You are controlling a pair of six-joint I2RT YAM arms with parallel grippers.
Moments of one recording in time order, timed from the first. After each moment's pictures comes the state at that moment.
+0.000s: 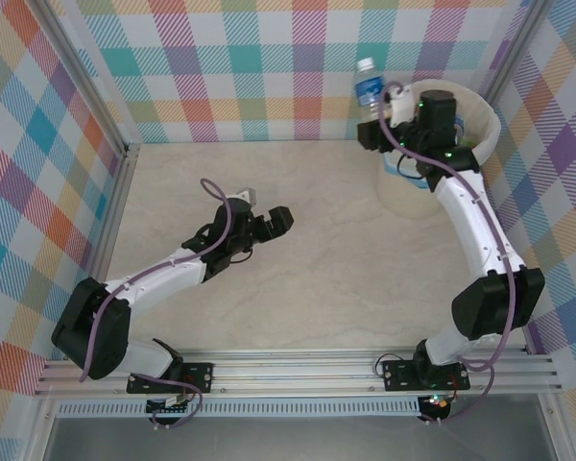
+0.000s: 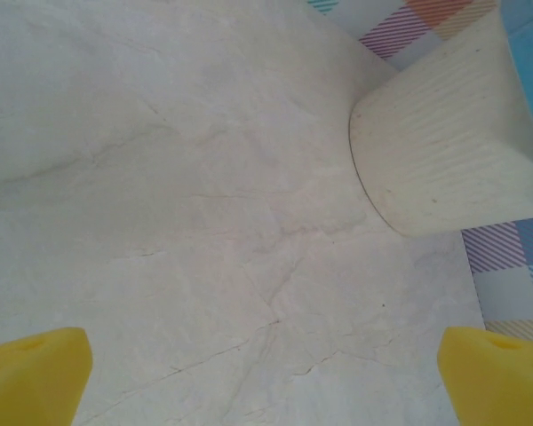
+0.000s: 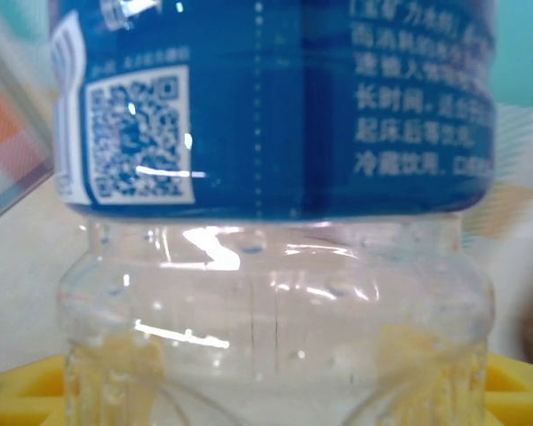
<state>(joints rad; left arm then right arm) -0.59 1.40 0.84 0.05 0.04 -0.83 0.14 1.58 1.68 -0.46 -0.33 -0.02</state>
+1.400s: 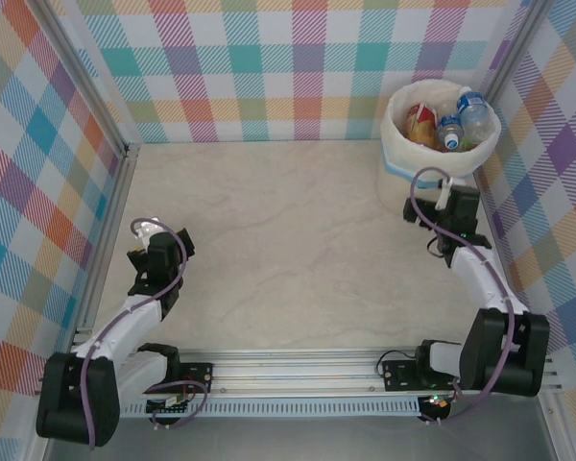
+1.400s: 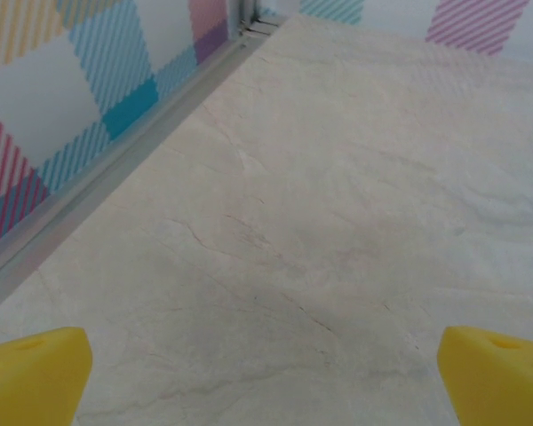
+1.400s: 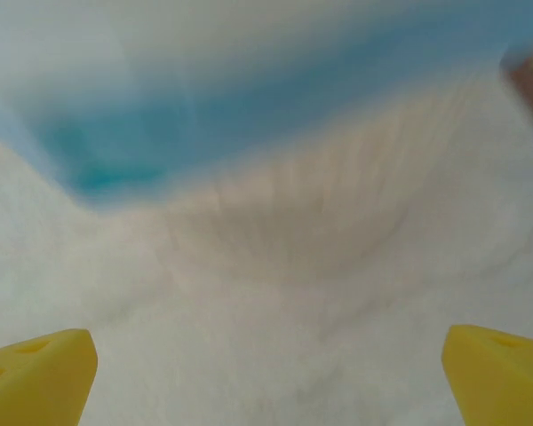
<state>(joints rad) -0.12 1.04 0.37 0.16 -0.51 -0.28 -0.11 1.26 0.72 -0.10 -0.07 0.11</state>
